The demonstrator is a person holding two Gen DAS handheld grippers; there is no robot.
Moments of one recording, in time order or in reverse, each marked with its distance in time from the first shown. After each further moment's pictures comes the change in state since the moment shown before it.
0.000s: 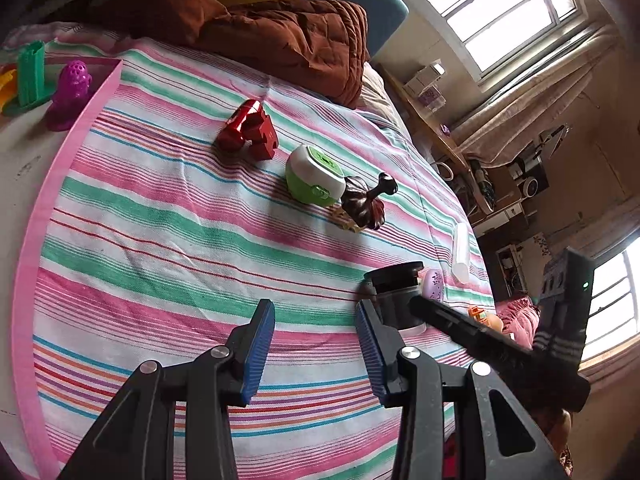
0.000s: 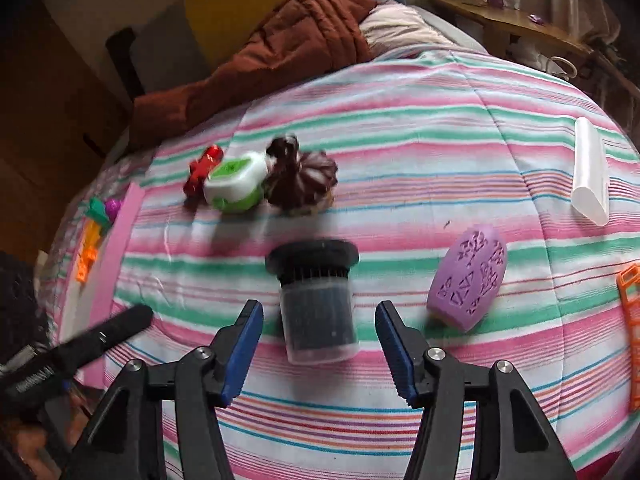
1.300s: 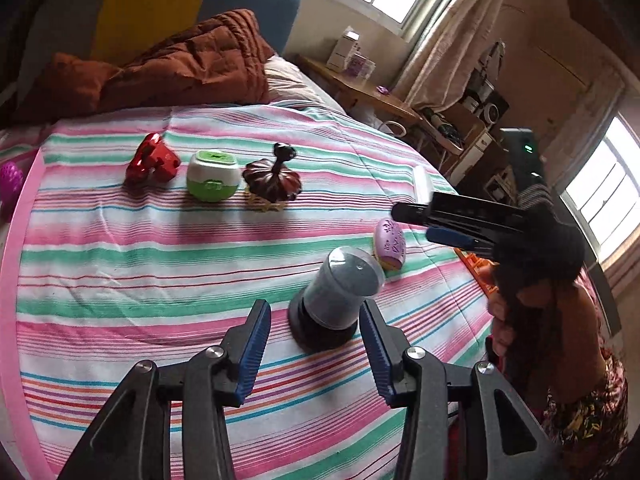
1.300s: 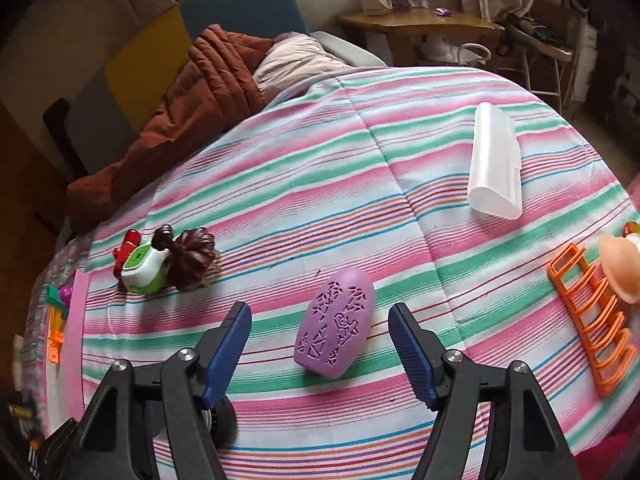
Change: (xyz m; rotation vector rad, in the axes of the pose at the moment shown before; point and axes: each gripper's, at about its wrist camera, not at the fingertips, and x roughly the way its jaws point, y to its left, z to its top) left arm 0.007 -0.076 -0.042 0.397 -0.009 -0.012; right arm -0.023 -0.075 0.015 0.255 -0.150 -0.145
